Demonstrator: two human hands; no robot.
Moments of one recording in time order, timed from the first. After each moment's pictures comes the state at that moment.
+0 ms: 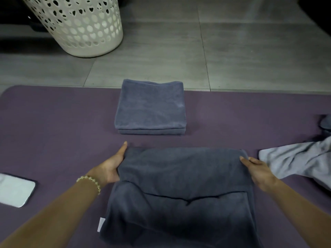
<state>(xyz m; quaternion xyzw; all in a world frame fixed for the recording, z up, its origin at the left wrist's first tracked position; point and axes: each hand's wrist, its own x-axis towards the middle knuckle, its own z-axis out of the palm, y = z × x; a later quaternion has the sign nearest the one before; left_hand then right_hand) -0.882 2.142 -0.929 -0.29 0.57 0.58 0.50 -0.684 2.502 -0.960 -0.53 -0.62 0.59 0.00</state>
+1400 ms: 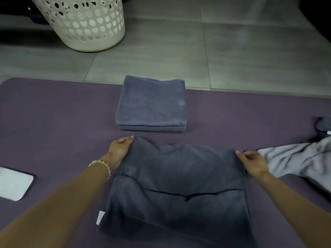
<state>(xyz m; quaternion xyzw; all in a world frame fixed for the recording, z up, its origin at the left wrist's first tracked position) -0.899 2.157 -0.957 -0.19 0.75 0.58 0.28 -0.695 2.506 -0.959 -0.48 -0.79 0.39 -0.01</state>
